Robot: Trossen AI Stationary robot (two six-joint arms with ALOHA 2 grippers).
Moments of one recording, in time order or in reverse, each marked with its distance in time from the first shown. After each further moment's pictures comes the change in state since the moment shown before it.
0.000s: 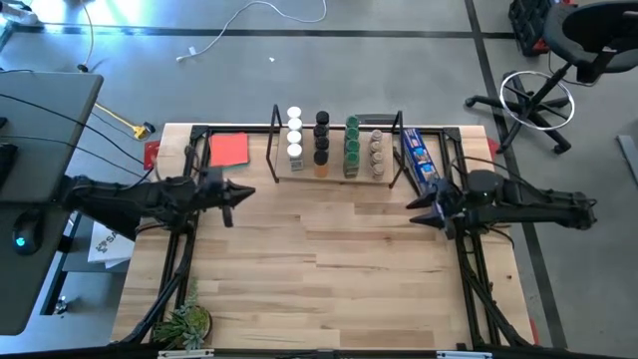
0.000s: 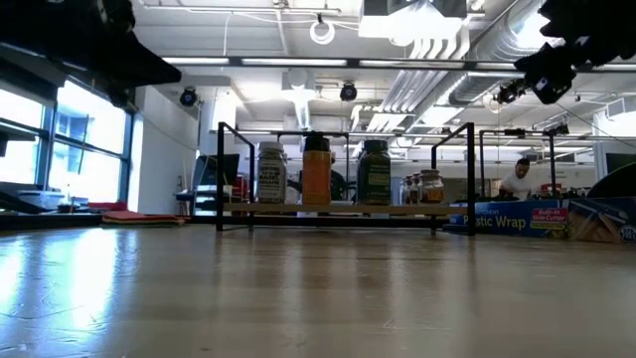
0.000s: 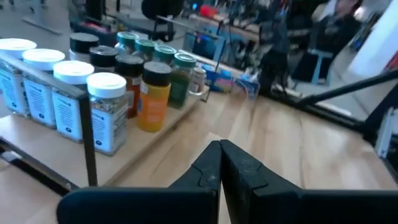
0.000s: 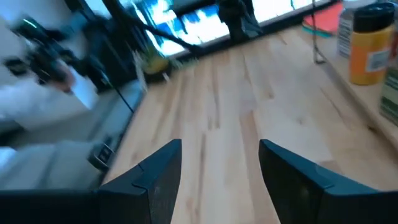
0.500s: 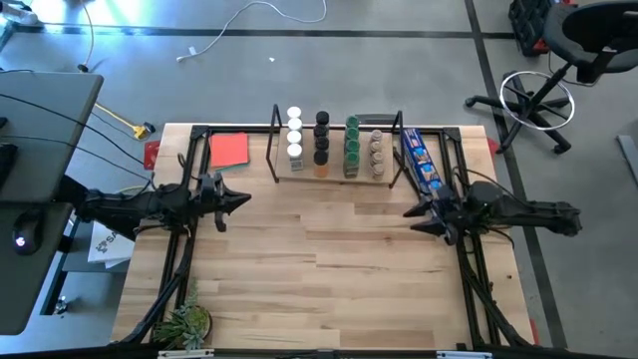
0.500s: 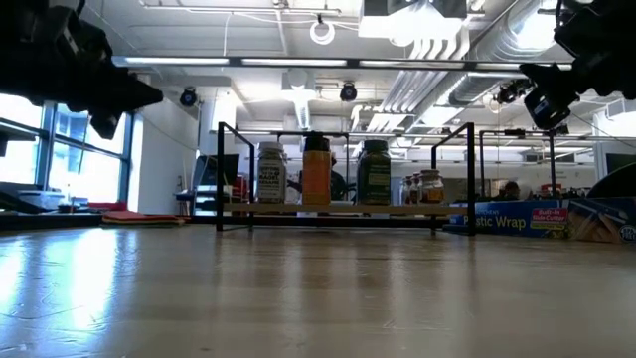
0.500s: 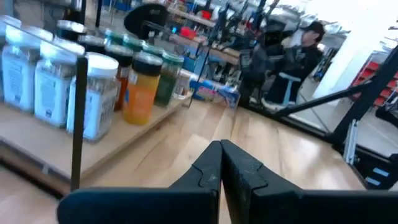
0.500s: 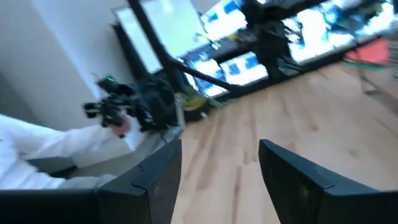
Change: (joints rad) left arm 0.019 -0.377 -0.245 0.006 0.079 -0.024; right arm 0.001 -0.263 -0.330 0.373 -0.088 0.127
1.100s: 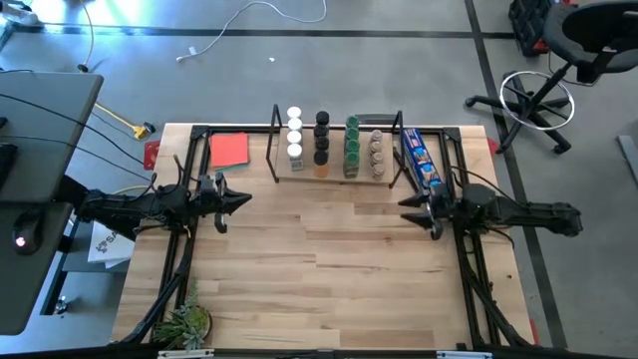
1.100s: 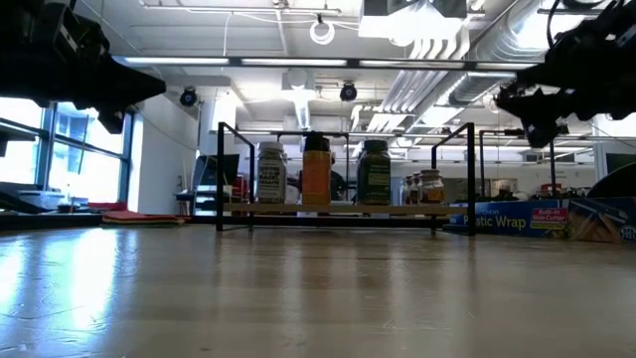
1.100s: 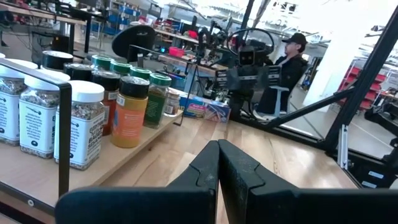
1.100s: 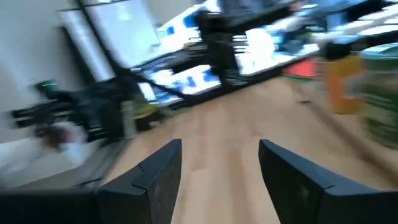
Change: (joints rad) left arm 0.000 0.007 -0.051 0.151 0.019 0.093; right arm -0.012 0.012 -0.078 0.057 0.196 -0.088
